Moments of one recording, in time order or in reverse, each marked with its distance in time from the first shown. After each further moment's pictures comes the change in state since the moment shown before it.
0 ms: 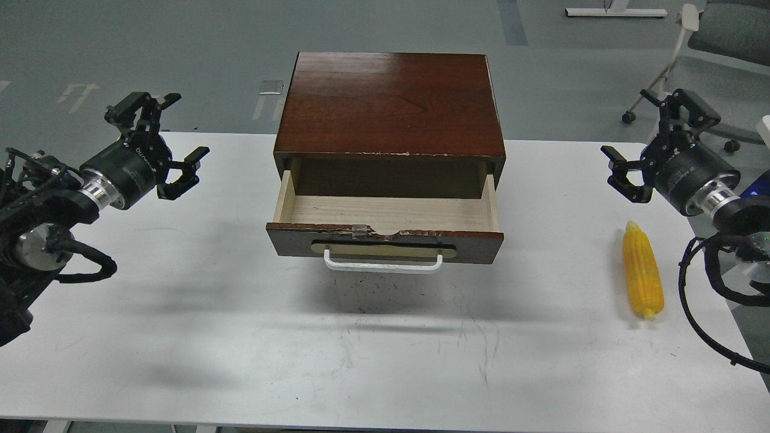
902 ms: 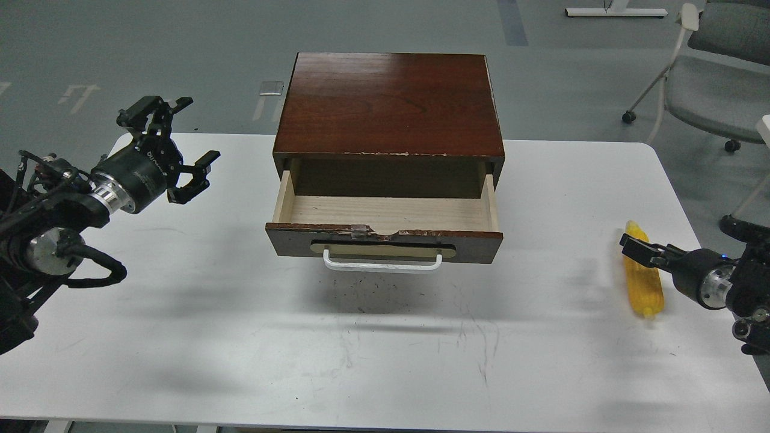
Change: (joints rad) left arm 0.018 0.013 0.004 -0.092 0.002 0.058 0.003; right arm 0.036 0.101 -0.524 -0.303 -1.219 -0.374 -0.193
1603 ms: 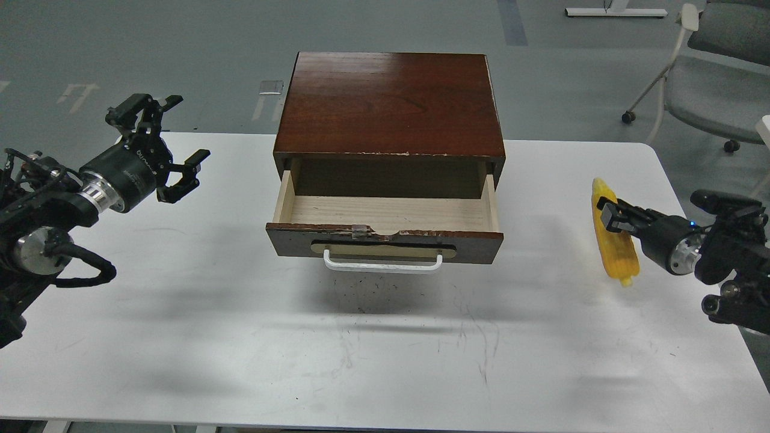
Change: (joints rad) left arm -0.001 0.022 0.001 0.002 0.001 -0.001 -0.002; right arm 0.237 -0.009 -0.088 0.131 0.011 -0.135 0.077
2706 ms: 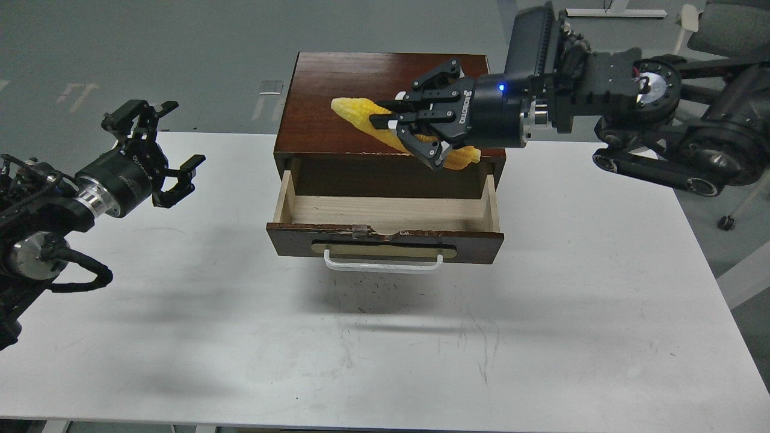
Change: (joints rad) left arm 0.017 0.011 -0.003 0.004 0.000 0.001 -0.002; right arm 0.598 0.373 -0.153 0.096 -0.552 0.023 0.237
